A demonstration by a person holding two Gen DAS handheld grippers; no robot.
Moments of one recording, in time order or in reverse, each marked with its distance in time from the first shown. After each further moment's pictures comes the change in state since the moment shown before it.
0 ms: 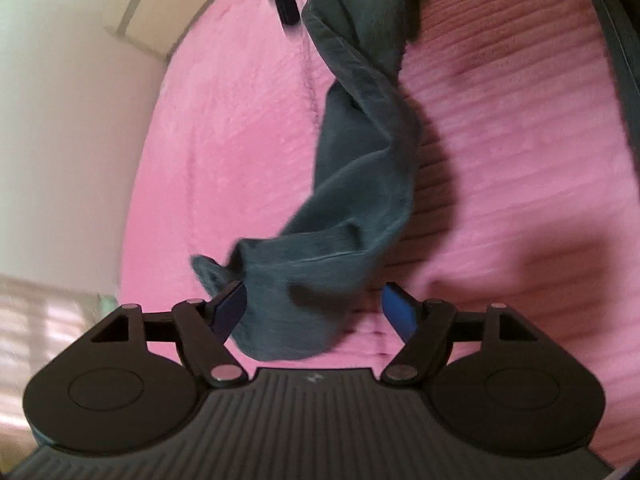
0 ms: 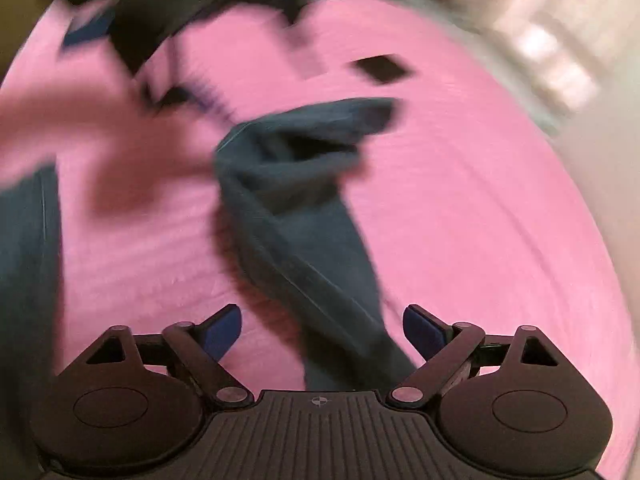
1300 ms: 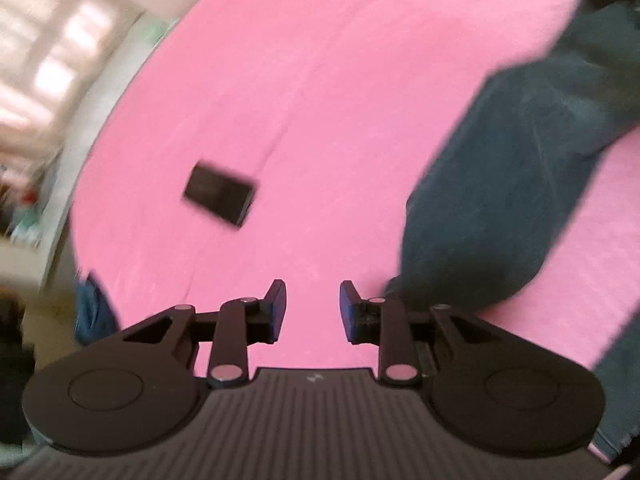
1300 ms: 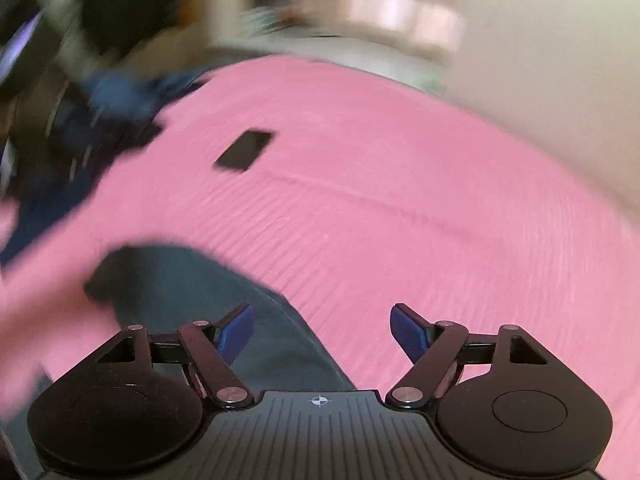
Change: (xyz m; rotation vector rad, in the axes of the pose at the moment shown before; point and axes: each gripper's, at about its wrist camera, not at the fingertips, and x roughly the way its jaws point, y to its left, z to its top) left arm -0.018 0.165 -0.041 -0.780 0.554 -0.081; right arm -0.097 -0.158 0.002 0.676 -0.199 -0.020
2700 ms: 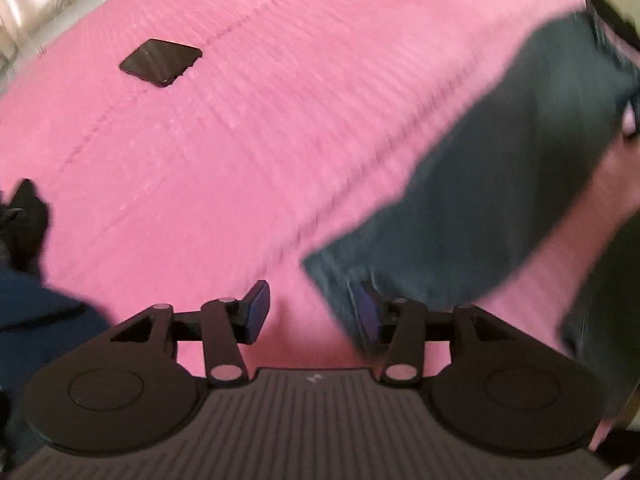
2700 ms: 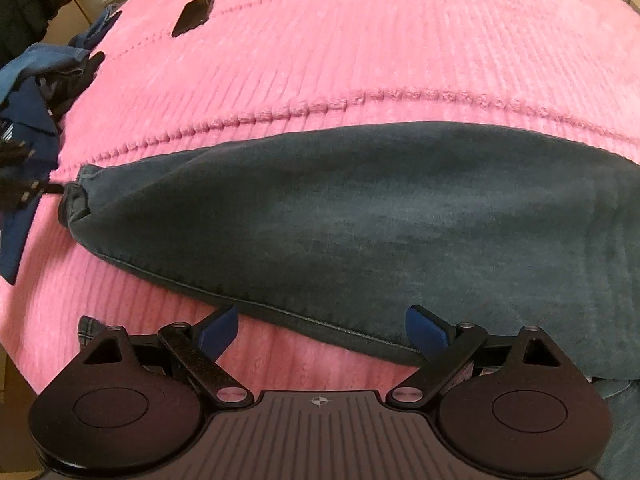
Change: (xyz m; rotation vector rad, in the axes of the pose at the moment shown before) left arm 0.079 0.002 -0.179 -0.274 -0.121 -0.359; right arm 0.063 0.114 -0.131 0.424 0.342 -0.061
